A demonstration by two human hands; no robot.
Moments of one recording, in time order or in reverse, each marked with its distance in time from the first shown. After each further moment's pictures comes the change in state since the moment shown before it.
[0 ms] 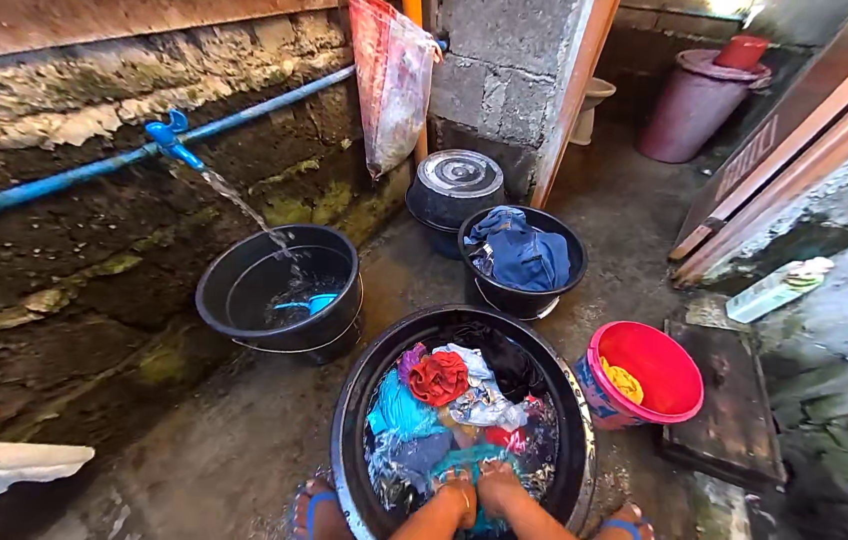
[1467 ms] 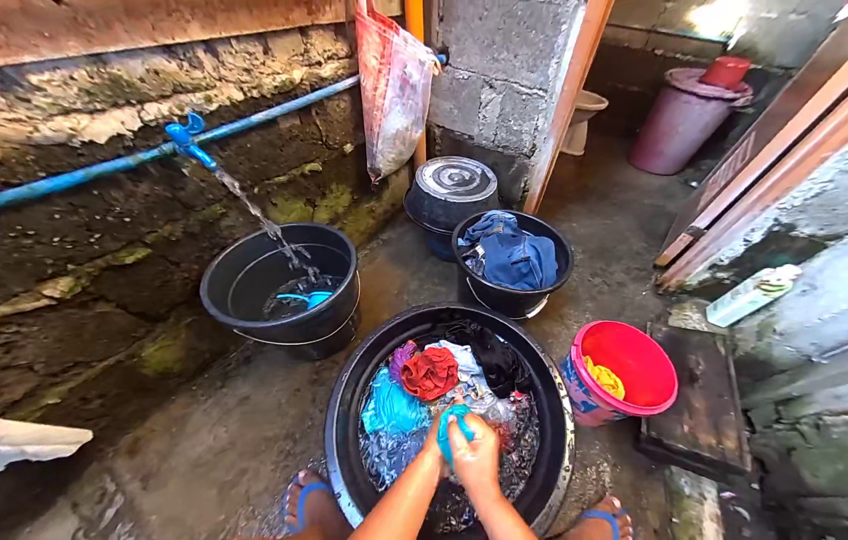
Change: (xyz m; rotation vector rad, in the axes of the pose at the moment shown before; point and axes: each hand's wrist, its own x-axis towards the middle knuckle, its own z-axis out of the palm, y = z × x) left_hand -0.129 0.024 -0.058 -1.978 0.576 0.466; right_hand -0.087 -0.073 -0.051 1.030 1.489 -0.384
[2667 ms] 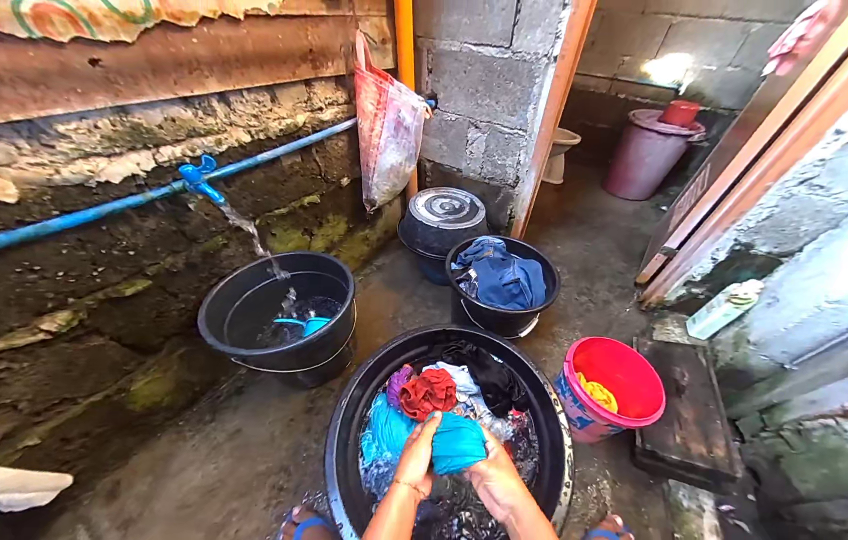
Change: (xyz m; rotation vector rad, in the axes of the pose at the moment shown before) left_hand 0.016 0.013 -0.041 0.120 0.105 -0.010; right_hand 0.010 -0.010 -0.037 0.727 -0.359 0.663
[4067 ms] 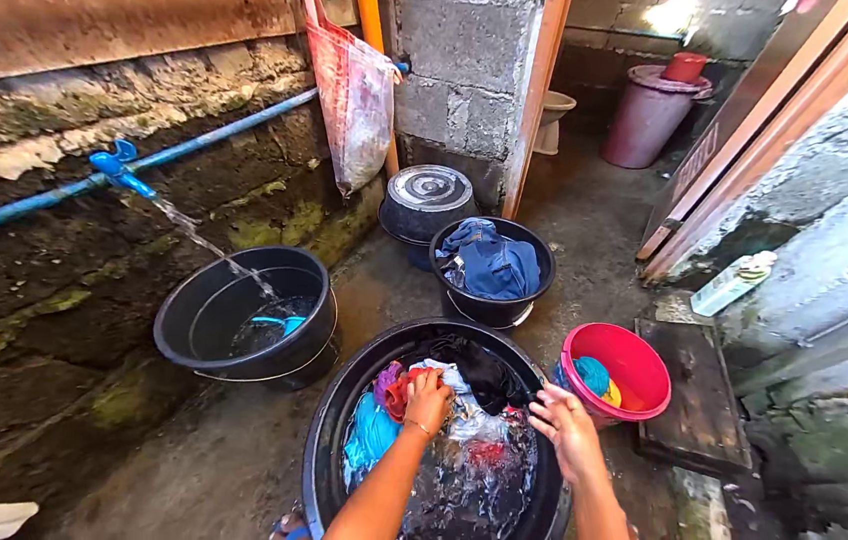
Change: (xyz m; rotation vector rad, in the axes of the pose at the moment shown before) left_hand 0.138 0.002 0.028 1.648 -0.107 0.590; right_hand 0.032 -0.079 -0.103 -0.144 0.519 -0.151
